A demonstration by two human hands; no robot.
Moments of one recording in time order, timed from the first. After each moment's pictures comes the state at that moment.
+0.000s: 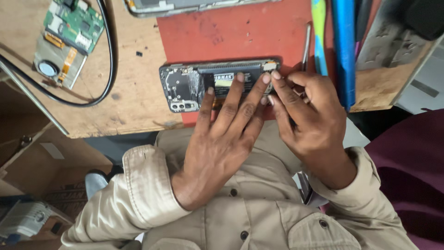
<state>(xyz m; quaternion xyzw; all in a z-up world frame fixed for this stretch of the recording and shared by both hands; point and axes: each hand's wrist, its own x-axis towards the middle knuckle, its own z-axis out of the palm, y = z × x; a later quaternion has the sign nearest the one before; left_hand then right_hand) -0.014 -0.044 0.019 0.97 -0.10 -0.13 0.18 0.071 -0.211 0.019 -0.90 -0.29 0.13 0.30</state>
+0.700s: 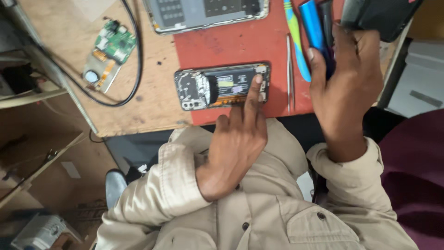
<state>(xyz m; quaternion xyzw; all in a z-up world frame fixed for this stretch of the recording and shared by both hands) -0.012 -0.071 0.035 0.99 -0.11 -0.11 0.06 0.095 -0.248 0.015 -0.96 -0.25 -0.03 0.14</state>
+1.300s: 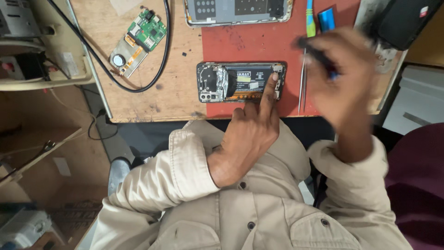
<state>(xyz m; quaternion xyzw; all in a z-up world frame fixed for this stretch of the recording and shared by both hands) -0.026 -0.069 0.027 0.99 -0.11 -0.04 0.04 0.111 -0.230 0.022 -0.87 -0.32 0.05 0.36</state>
